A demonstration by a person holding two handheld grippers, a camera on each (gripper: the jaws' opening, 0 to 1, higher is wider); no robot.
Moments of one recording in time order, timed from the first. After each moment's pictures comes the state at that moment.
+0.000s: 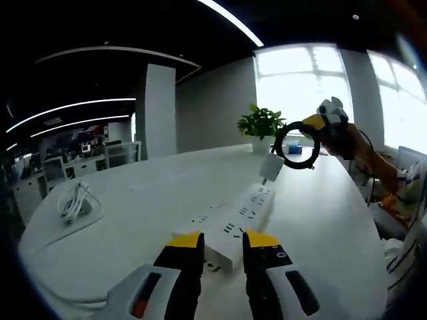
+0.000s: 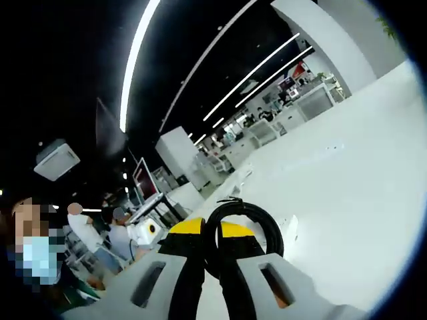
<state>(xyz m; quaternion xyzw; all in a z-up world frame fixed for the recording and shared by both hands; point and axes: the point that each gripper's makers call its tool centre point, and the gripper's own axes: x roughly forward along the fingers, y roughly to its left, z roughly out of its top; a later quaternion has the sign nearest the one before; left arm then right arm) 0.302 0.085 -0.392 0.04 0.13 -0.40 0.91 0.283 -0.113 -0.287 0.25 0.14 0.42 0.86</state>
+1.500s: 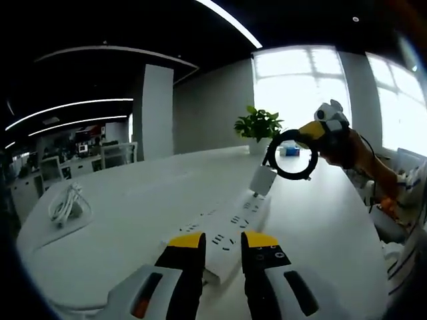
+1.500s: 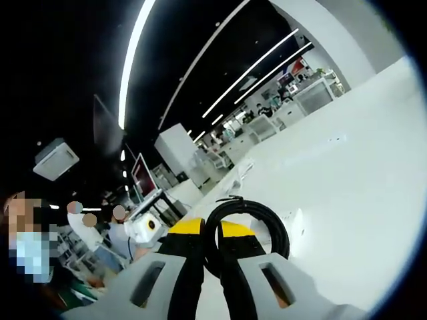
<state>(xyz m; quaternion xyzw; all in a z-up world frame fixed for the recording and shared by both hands) 0.307 0.052 -0.391 0.04 0.13 -0.41 0.90 0.284 -0.091 -0.302 0.24 0.15 0.42 0.86</state>
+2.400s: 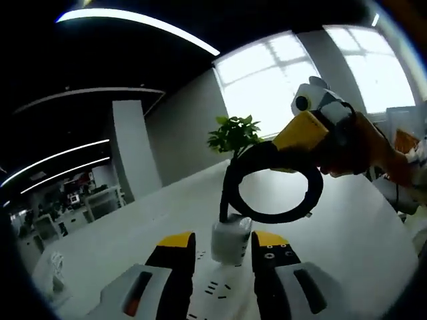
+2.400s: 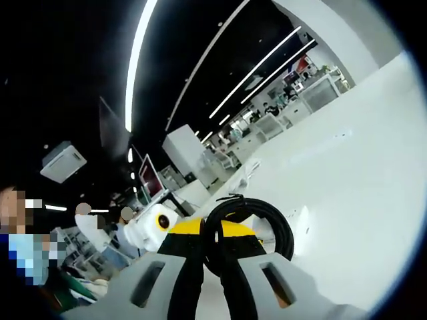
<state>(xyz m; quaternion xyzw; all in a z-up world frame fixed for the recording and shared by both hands) 0.333 -0.078 -0.364 0.15 0.02 -0.44 0.88 0.287 -0.095 -0.303 0.26 0.14 0.44 0.85</state>
